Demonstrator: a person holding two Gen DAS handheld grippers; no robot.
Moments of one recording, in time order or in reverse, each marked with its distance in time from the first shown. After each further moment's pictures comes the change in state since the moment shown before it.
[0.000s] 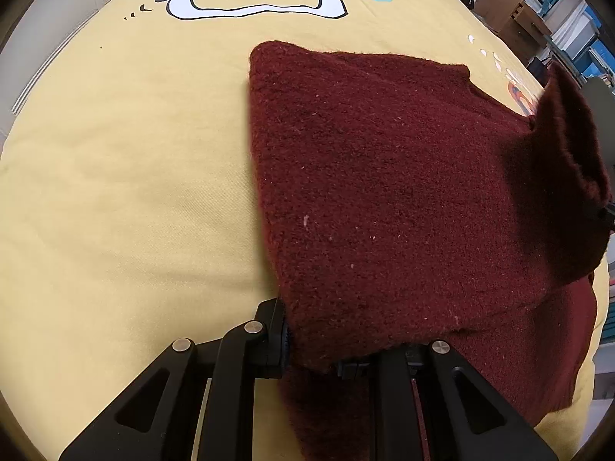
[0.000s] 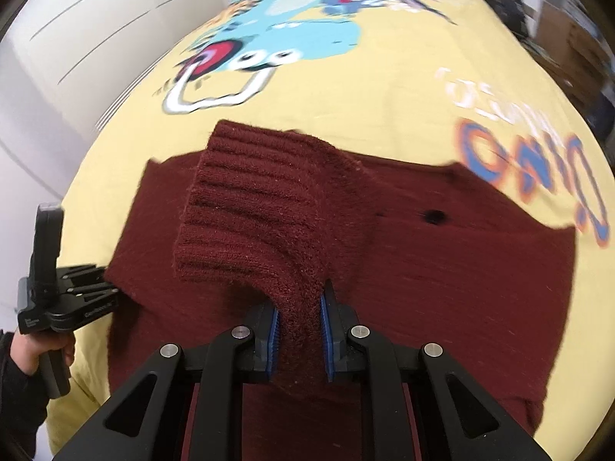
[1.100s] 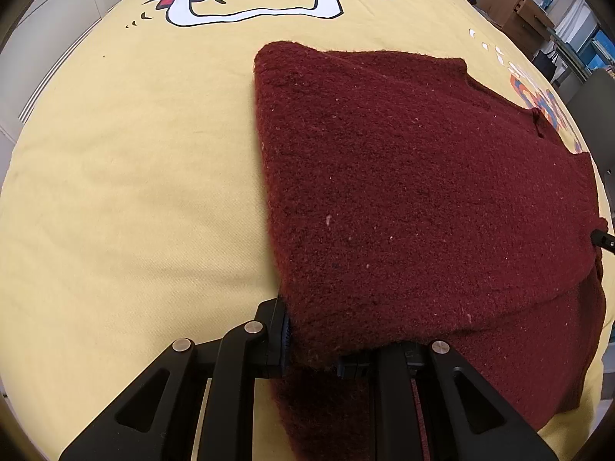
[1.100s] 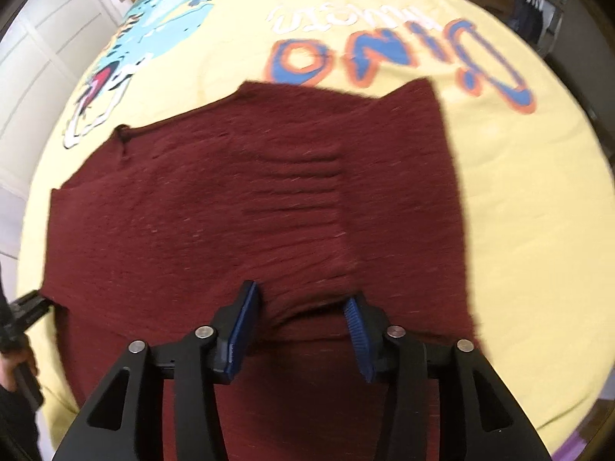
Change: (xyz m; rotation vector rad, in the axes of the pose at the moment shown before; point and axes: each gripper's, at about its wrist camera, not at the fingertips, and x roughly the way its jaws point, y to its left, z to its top) left arm 0.007 -0.017 -0.003 0.017 -0.007 0.045; right arm -0.023 -0.126 -0.060 0.241 0.088 -0.176
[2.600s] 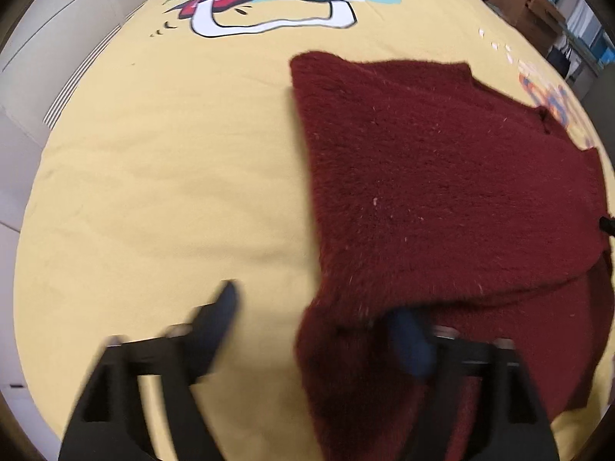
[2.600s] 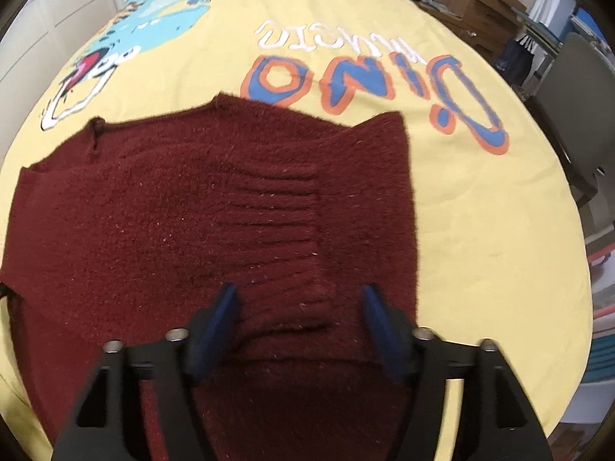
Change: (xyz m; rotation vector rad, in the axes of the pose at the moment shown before) left arm -0.032 -0.012 -0.012 -0.015 -0.004 0.091; right arm -0.009 0.000 -0.008 -0.089 -0.075 -0.116
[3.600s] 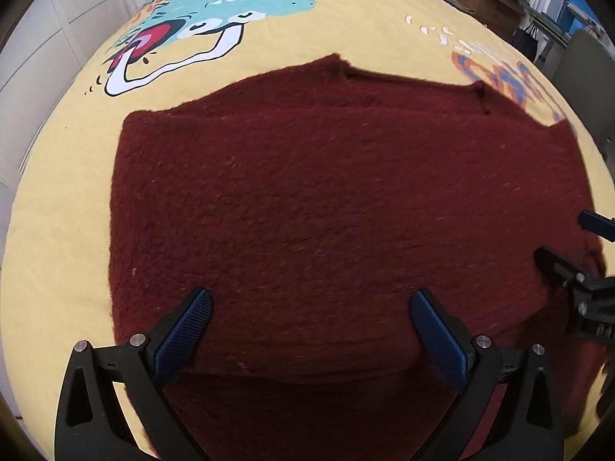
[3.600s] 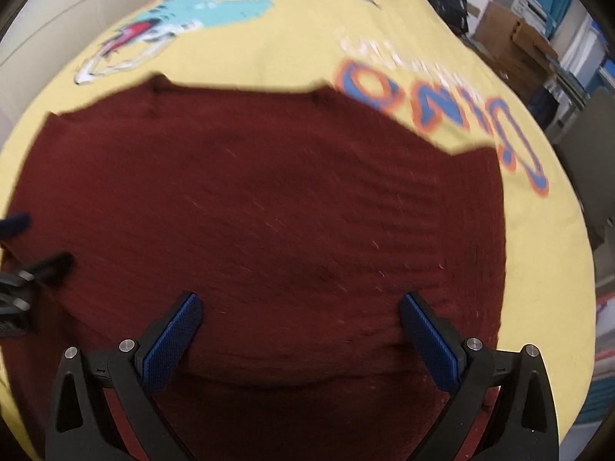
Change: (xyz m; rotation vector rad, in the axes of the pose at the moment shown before) left arm 0.043 -0.111 0.021 0.129 -0.087 -0.015; right arm 0.037 0.070 -0.014 -0.154 -0.077 0.018
